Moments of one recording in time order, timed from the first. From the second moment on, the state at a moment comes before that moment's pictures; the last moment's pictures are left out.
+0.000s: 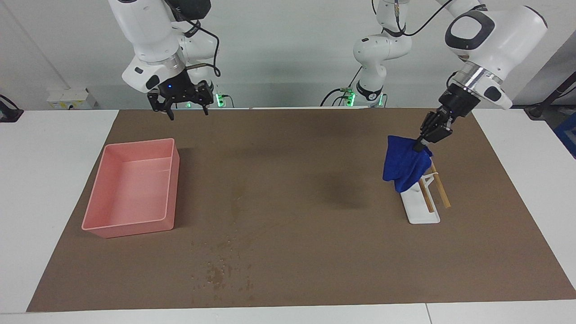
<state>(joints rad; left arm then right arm) 0.18 -0.11 -0.26 -1.87 -0.62 2.06 -1.10 0.12 -0.04 0.10 -1.63 0.15 1.53 0.25</state>
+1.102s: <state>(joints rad) -0.12 -0.12 -0.36 -1.87 -0.62 2.12 -1.76 0.35 -0.04 0.10 -1.99 0.90 2.26 1.16</state>
